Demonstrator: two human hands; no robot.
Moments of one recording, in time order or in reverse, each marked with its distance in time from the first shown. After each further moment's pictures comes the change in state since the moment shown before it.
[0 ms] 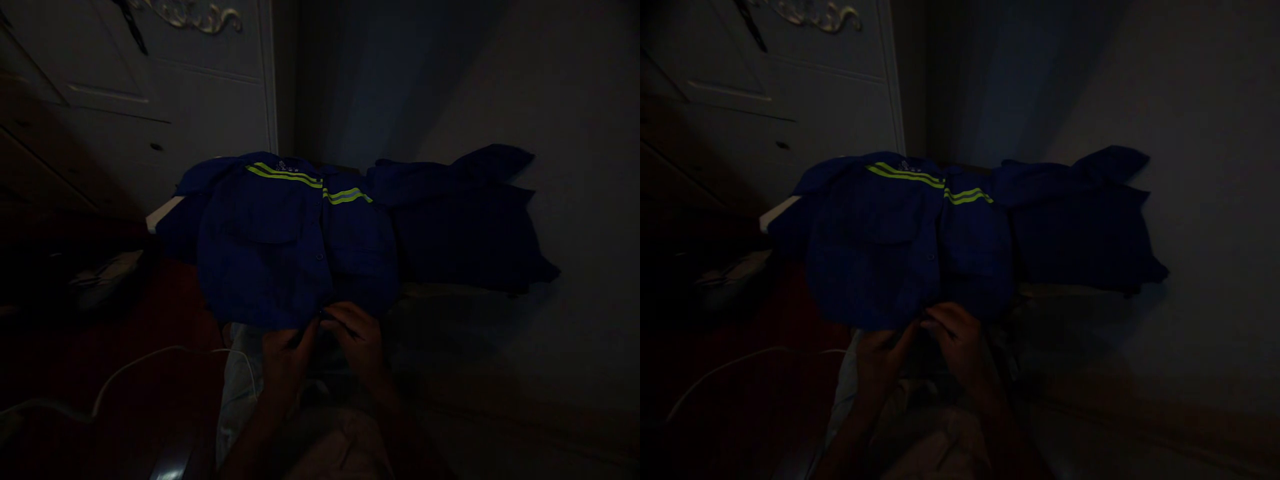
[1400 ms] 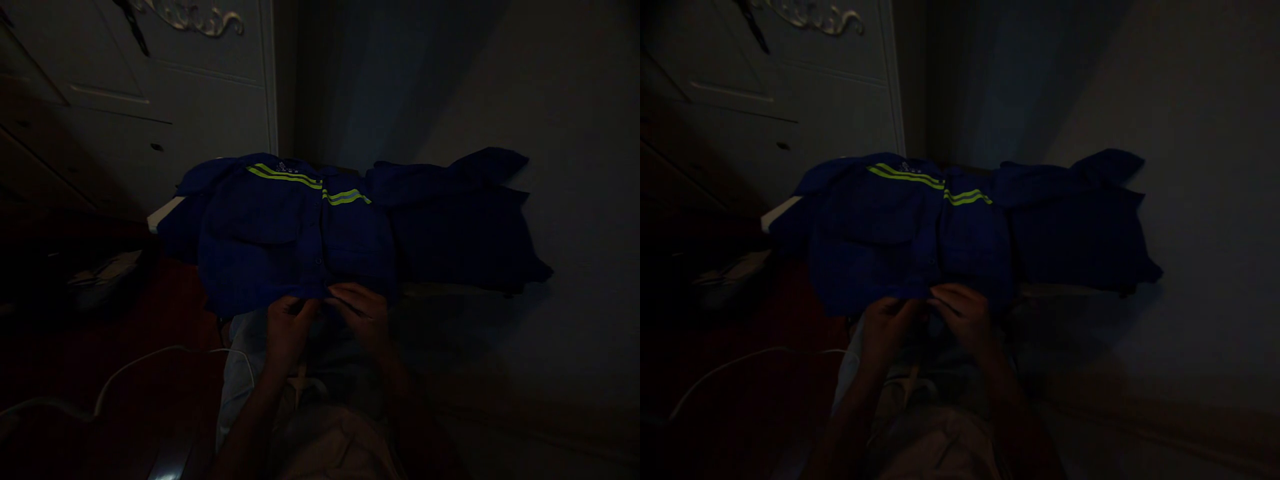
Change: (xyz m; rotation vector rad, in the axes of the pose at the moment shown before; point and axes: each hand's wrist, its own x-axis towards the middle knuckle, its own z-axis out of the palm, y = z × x) left_hand 0.035 0.015 0.008 -0.364 -0.117 -0.399; right_hand 0.039 0.004 -0.016 -0.014 -0.033 -0.145
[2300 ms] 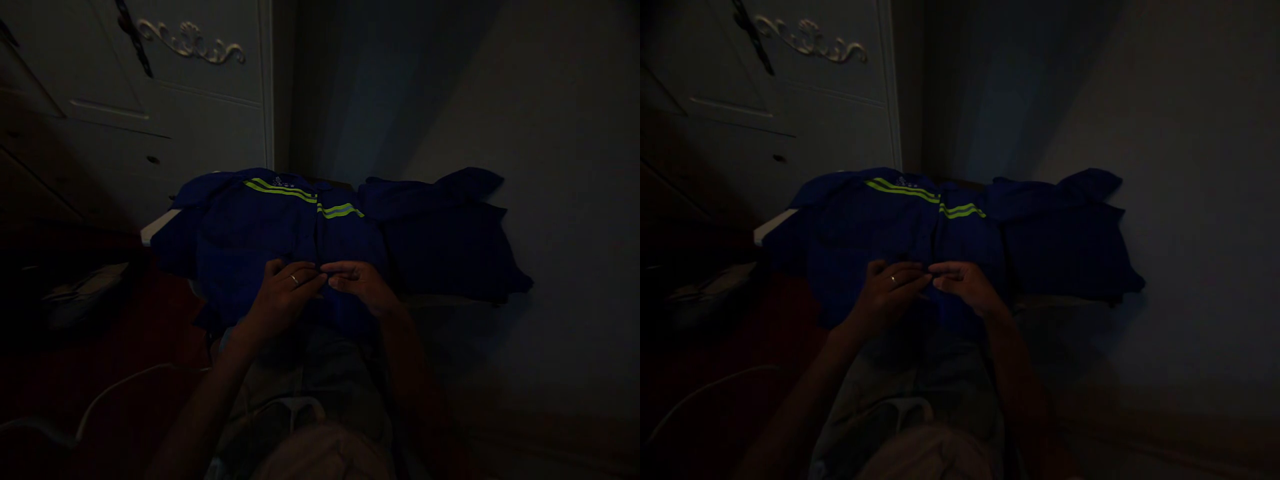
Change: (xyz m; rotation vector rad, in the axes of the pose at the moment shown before) left_hand 0.068 0.015 -0.029 0.984 -0.189 1.330; right_hand 0.071 0.015 -0.026 0.459 -0.303 0.650
